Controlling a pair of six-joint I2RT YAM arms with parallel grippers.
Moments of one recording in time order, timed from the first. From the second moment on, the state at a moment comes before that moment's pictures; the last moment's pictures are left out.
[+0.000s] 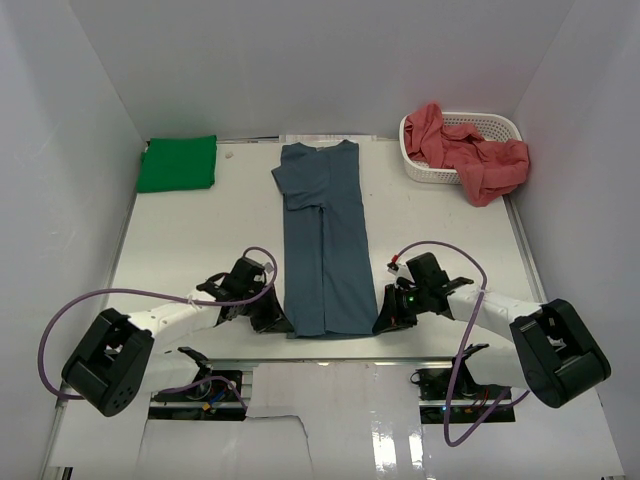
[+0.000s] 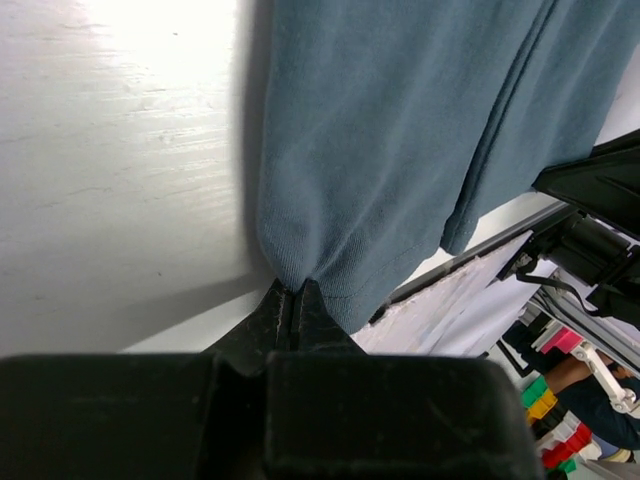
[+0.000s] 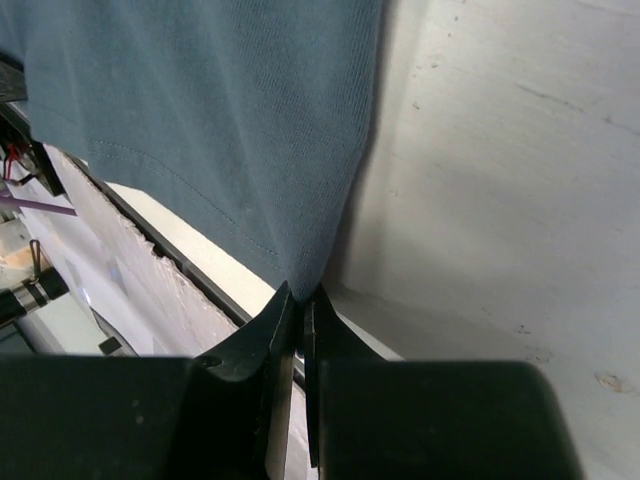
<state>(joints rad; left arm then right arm) -0.58 1.21 0.41 -0.25 0.41 -0.90 0.50 1.25 0.39 -0.23 -0.60 0.49</state>
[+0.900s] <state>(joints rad) -0.58 1.23 0.62 -0.40 0.43 -0.89 0.51 1.27 0.64 -0.45 -0.54 0.46</state>
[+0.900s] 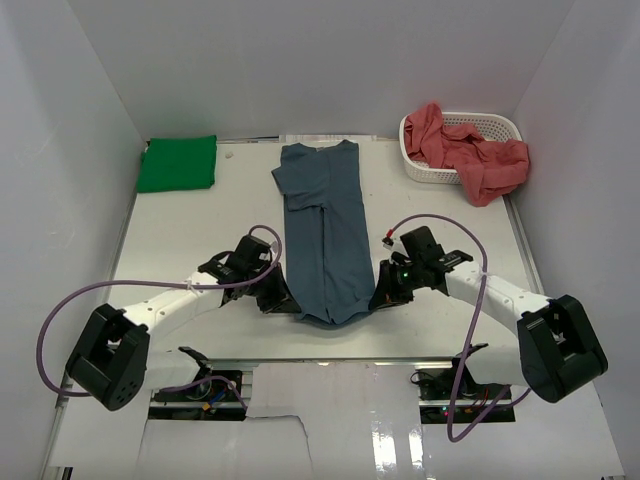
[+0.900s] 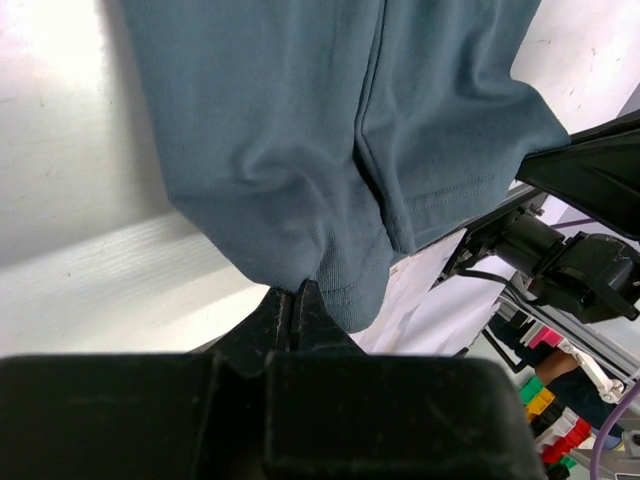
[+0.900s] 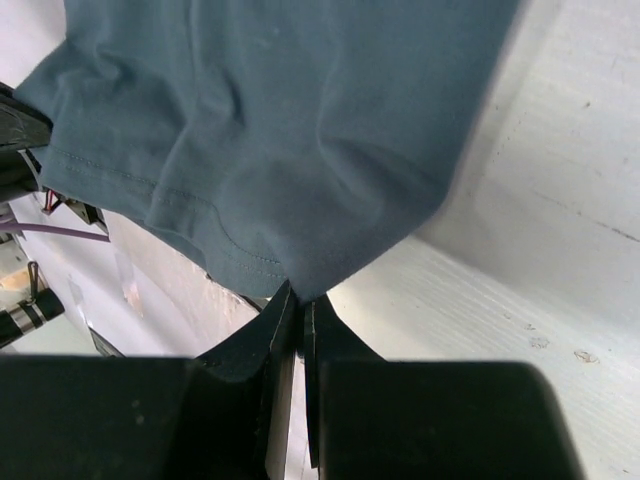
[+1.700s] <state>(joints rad) -0.42 1.41 0.82 -0.44 0.43 -0.79 0.45 1.46 0.95 -0.52 -0.55 0.39</state>
